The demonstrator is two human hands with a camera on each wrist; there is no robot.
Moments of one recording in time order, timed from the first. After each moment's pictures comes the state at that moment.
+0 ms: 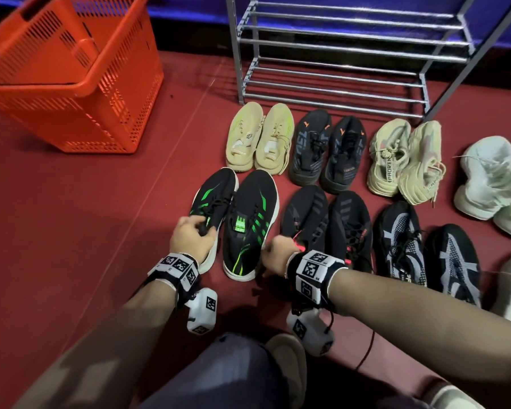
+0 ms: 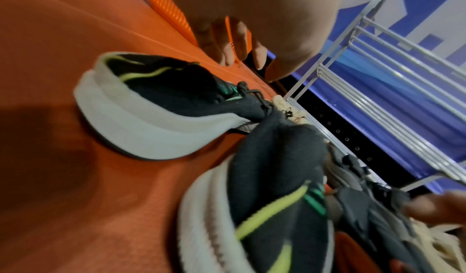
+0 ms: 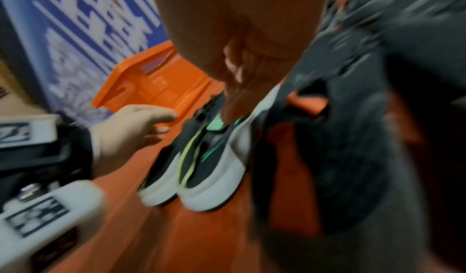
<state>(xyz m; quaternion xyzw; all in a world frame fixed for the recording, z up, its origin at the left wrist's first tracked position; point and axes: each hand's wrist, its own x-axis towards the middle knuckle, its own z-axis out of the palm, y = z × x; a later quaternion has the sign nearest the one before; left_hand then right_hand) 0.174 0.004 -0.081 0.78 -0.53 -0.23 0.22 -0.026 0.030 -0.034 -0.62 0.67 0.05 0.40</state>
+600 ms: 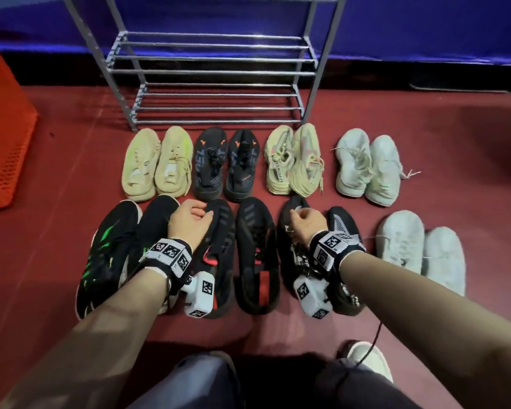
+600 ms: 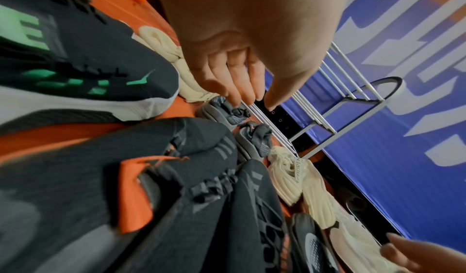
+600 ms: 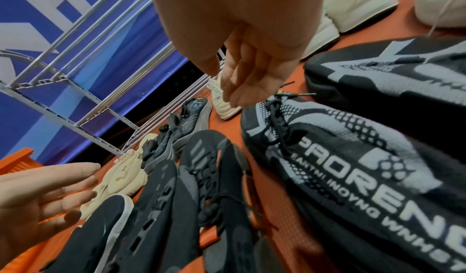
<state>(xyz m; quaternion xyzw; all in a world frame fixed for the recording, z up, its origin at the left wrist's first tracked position) -0.015 -0.047 -0.045 0.64 -0.61 -0.36 0.29 -0.251 0.034 -0.046 -0.29 0.83 -0.33 0.35</state>
